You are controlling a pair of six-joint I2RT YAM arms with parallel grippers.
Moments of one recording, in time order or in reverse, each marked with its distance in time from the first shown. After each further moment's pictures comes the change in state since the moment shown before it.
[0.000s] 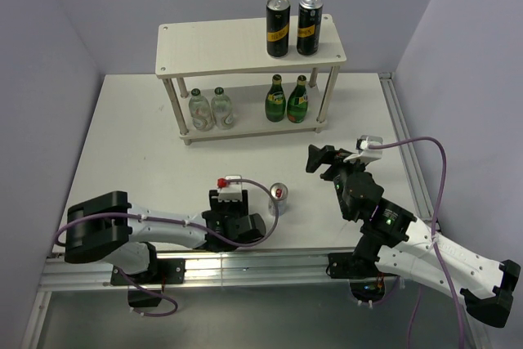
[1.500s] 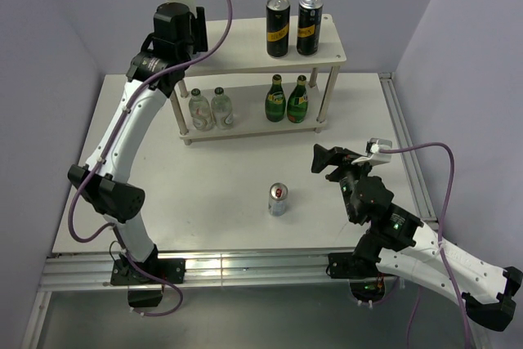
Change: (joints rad) left arm 0.943 0.315 1.507 -0.314 0.725 0.995; right arm 0.000 -0.075 -0.011 0.000 0.003 0.000
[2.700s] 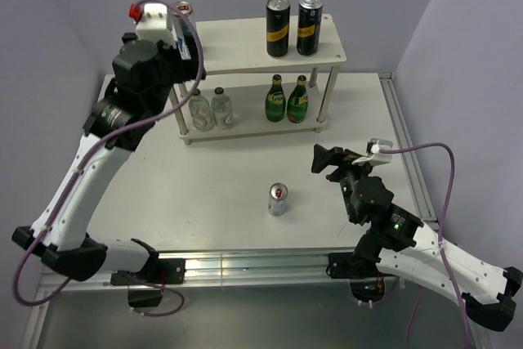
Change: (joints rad) left arm -0.074 -0.389 -0.311 0.041 0.010 -0.053; right arm 0.000 -0.003 0.000 -0.008 0.006 0.004
